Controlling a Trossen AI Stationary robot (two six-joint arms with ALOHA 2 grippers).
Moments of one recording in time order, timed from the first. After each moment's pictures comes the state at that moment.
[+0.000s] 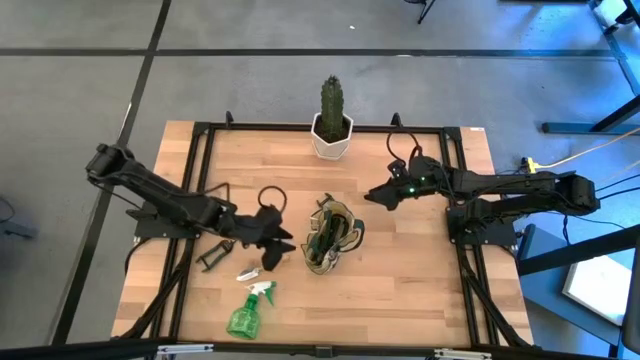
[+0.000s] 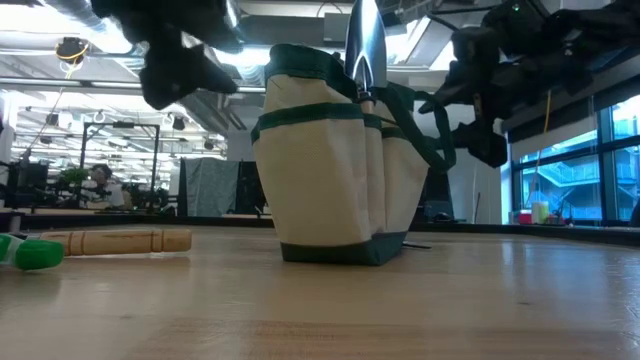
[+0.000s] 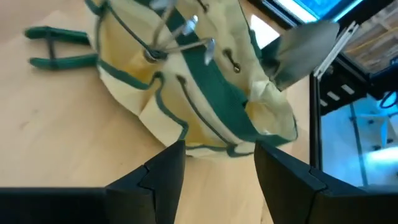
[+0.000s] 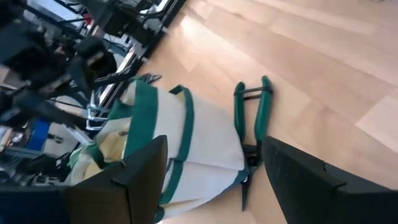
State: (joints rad) left arm -0.35 1.27 0.75 -0.10 -0.26 -0.80; right arm -0.24 1.05 0.45 0.12 -0.23 0.80
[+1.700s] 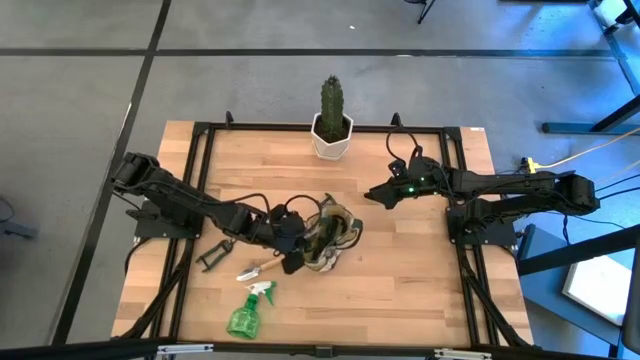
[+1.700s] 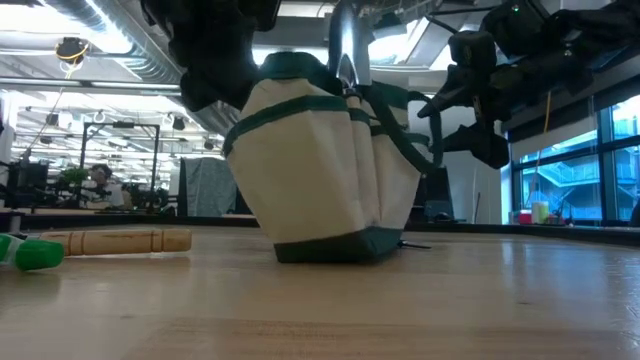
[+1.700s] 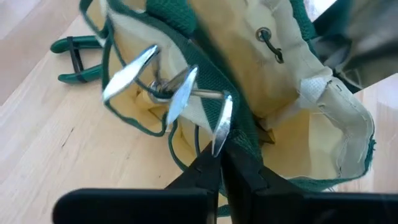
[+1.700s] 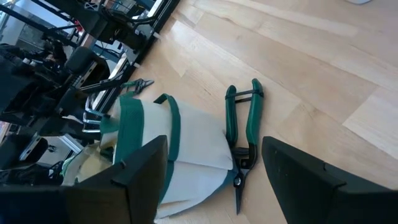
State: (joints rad) left arm -0.32 1.54 1.01 -0.35 -0.31 -0.66; right arm -0.23 1.05 0.45 0.11 -0.18 0.82
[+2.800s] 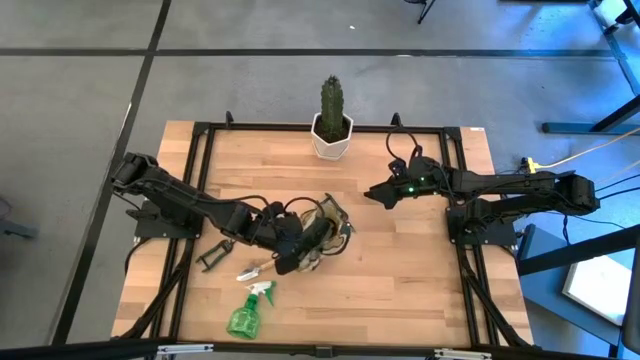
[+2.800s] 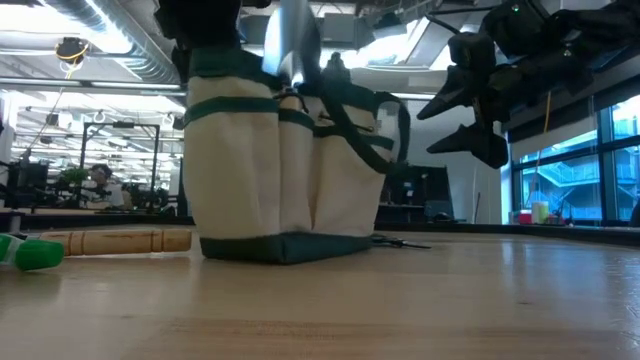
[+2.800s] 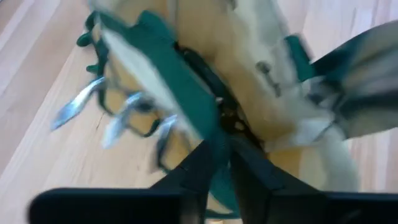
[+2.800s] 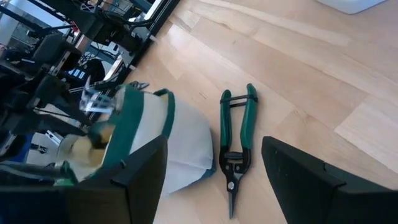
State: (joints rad) left arm -0.34 1.54 1.15 -0.62 -0.32 -0.63; right arm -0.23 1.05 0.45 0.11 -0.16 0.80
